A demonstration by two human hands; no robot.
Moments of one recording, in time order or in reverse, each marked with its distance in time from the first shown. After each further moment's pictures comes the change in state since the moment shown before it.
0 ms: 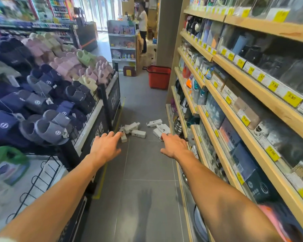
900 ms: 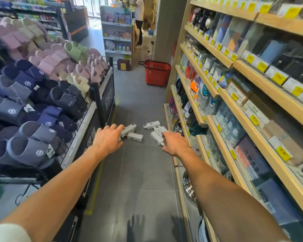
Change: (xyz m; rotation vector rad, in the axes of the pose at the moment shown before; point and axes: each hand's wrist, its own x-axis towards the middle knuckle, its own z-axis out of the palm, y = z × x) left_hand 0.205 -0.070 0.015 -0.041 -0.016 0.054; right_hand 0.199 -0.008 -0.014 -0.030 -0.042 0.056
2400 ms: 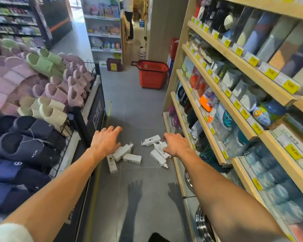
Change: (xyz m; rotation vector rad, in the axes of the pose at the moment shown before) left_hand 0.409 -0.090 0.025 -0.023 -0.082 0.018; right_hand 0.397 0.042 -0.052 -0.002 -0.075 0.077
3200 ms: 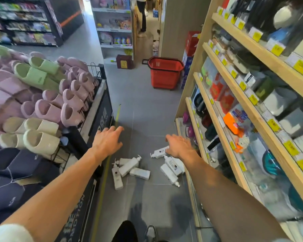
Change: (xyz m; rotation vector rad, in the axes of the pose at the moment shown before) left_hand 0.240 -0.047 -0.007 0.019 -0.062 -0.058; right_hand 0.264 0.019 -0.035 0.014 -0.080 -0.084
